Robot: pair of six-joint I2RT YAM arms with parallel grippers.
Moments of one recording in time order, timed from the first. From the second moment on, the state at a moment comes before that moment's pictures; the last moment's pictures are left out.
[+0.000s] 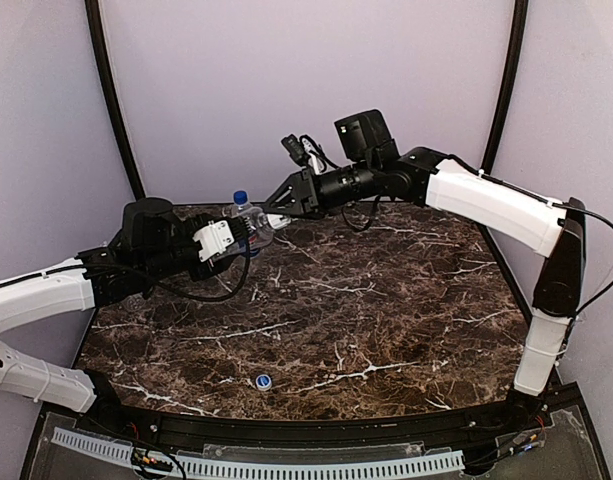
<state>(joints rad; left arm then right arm) -0.72 1.13 0.81 -0.04 -0.10 0.80 0.85 1.85 1.83 -0.45 -0.62 0.49</state>
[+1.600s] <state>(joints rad) -0.71 1.12 0.88 -0.64 0.51 0.72 1.20 1.65 1.56 -0.61 -0.16 -1.16</state>
